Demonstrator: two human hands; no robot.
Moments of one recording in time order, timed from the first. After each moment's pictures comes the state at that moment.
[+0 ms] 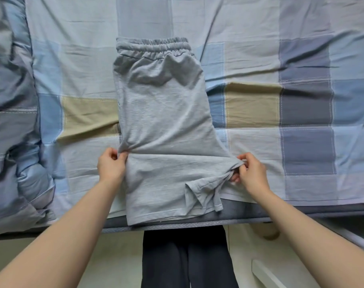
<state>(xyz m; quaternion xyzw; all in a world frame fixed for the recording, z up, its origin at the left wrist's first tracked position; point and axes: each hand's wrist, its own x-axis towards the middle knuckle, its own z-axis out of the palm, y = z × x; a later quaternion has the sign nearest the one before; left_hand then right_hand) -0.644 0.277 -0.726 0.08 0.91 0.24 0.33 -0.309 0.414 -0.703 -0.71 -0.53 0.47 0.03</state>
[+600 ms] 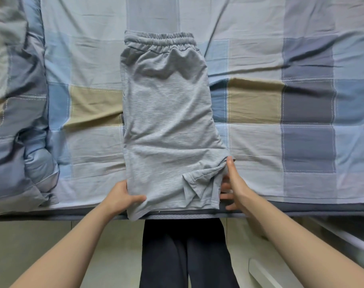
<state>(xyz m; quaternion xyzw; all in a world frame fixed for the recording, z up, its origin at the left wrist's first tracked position) -0.601 0.195 -0.690 0.12 0.78 0.15 0.60 -0.325 0.370 -0.677 -0.69 -0.24 0.66 -0.19</state>
